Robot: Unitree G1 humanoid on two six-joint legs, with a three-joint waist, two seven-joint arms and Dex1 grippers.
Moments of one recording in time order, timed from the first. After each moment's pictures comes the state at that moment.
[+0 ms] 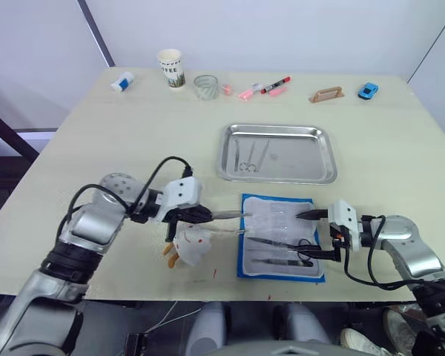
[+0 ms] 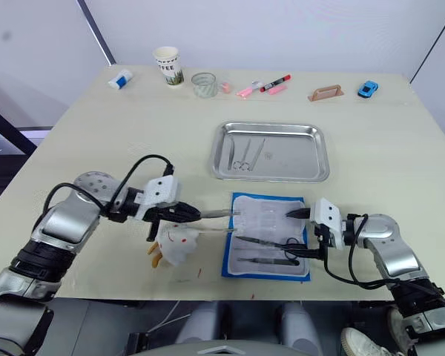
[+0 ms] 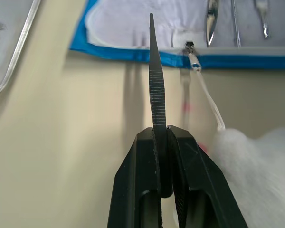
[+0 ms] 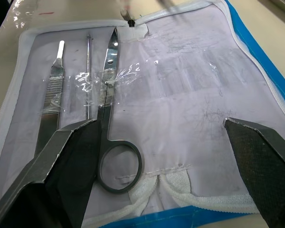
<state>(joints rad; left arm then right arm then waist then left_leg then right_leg) -0.43 0.86 -0.19 -0.01 -0.18 0.29 -1.33 -0.22 -0.63 0.20 0.13 0.27 0.03 1.22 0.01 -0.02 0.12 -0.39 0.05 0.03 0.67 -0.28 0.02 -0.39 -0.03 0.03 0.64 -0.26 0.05</state>
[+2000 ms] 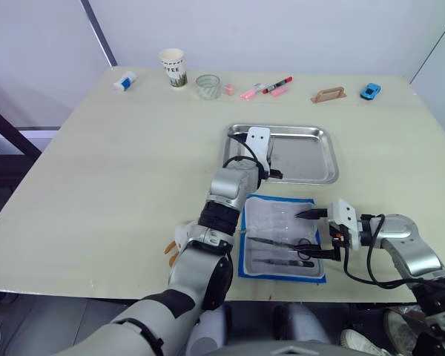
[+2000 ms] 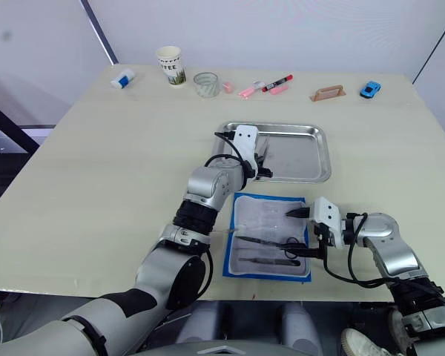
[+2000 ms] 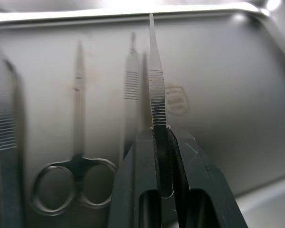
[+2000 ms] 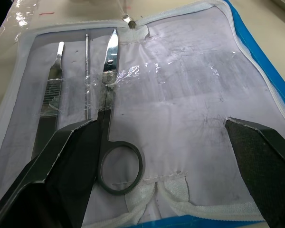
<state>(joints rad) -0.90 -0.14 -0.01 0.48 -0.12 0.83 0.00 -0.22 -0.63 0.20 0.12 0.26 0.04 1.23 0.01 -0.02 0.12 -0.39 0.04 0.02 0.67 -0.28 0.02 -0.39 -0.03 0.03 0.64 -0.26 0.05</state>
